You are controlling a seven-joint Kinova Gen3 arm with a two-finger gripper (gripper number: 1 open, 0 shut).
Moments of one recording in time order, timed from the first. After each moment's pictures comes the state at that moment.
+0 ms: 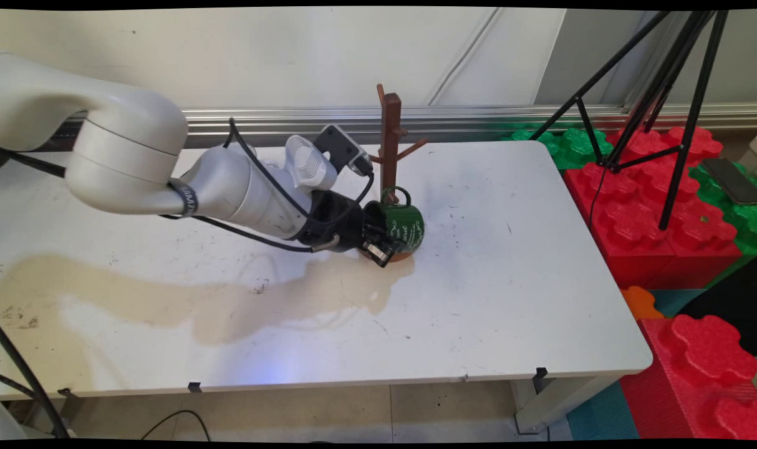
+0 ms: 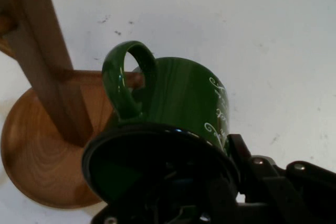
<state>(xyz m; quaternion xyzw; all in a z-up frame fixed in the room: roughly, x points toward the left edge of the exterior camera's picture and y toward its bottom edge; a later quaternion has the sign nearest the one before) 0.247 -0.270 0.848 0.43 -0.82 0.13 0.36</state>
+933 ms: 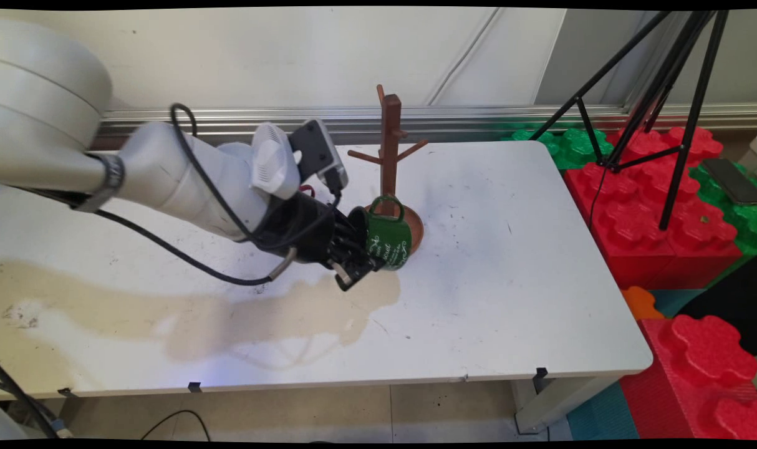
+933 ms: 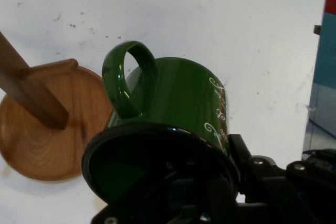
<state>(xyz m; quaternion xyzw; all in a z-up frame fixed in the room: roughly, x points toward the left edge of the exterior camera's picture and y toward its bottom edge) 0.257 -0.223 0.902 0.33 -0.88 0.13 0.32</state>
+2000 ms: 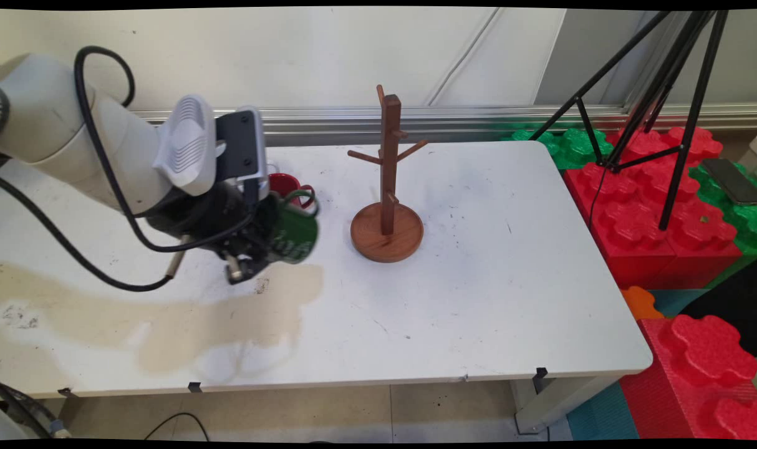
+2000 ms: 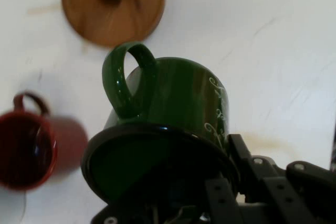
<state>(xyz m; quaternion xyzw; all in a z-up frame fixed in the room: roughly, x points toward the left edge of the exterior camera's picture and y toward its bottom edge) 0.299 -0.186 0.961 0.27 -0.94 0.17 0.14</state>
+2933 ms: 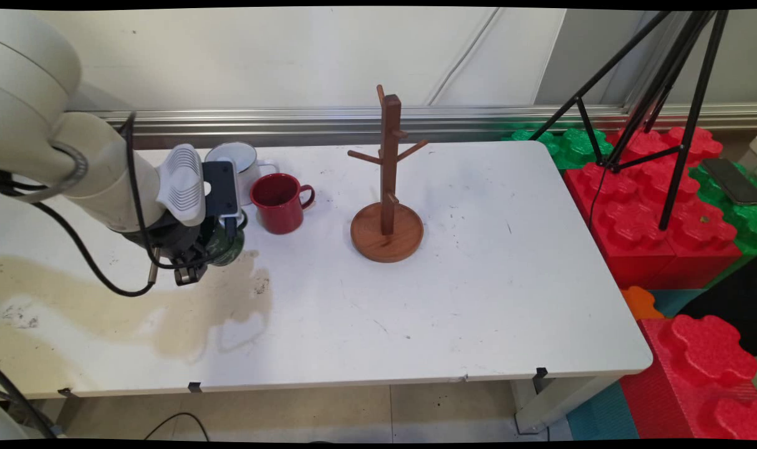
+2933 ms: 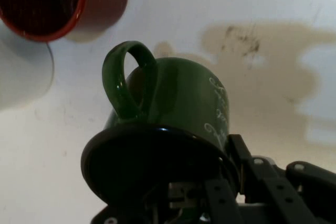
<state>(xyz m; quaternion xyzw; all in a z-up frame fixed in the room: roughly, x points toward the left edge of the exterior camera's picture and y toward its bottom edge) 0.346 -0.207 0.894 0.31 -0.94 0.17 -0.04</state>
